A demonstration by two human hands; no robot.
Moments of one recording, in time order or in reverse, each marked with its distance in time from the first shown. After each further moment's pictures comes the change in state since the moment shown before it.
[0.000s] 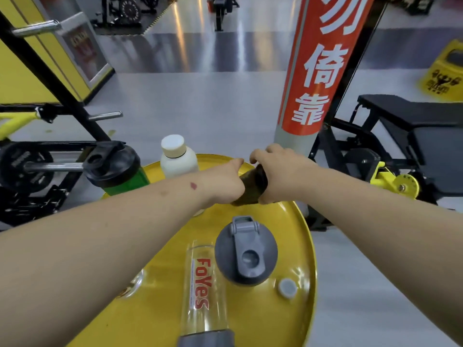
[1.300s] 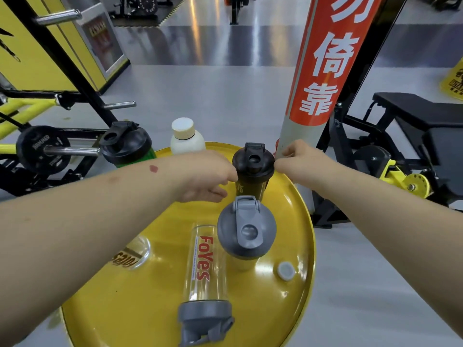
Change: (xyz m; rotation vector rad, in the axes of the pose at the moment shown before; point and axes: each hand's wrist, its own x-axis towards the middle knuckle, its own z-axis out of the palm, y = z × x) left_hand -0.041 -0.025 -0.004 -0.563 -0.028 -0.197; right_hand -0.035 0.009 0.004 0.686 0.030 0.337
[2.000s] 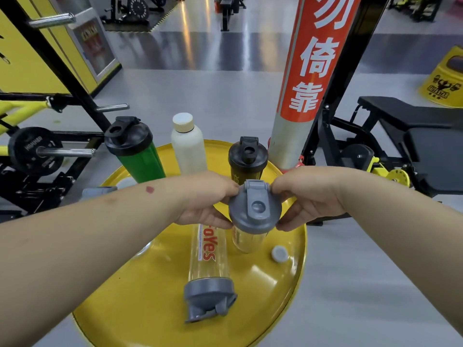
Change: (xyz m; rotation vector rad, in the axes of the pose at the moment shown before) left_hand -0.042 -0.040 0.026 -0.094 -0.166 0.011; right_hand -0.078 0.003 0.001 0.323 -0.495 0.272
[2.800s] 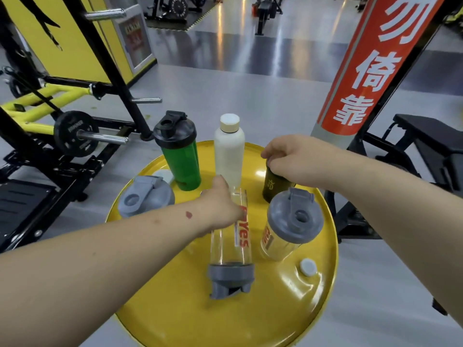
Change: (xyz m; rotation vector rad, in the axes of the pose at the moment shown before) left_hand 0.008 -0.054 -0.034 0.336 0.406 -0.021; right_hand -0.013 -0.089 0.051 -0.700 0.344 -0.456
